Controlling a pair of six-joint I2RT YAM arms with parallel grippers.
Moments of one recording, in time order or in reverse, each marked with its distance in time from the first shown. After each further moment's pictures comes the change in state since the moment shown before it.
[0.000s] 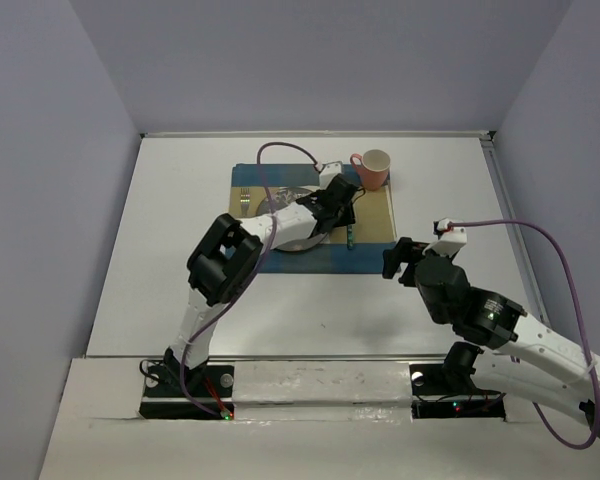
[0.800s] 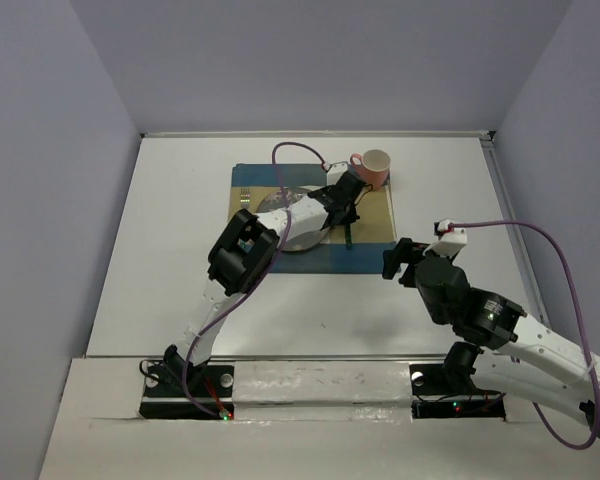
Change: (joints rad) left arm 0.008 0.166 0.216 -0.113 0.013 -0.003; right arm 0.000 -0.005 -0.005 0.000 0.001 0.009
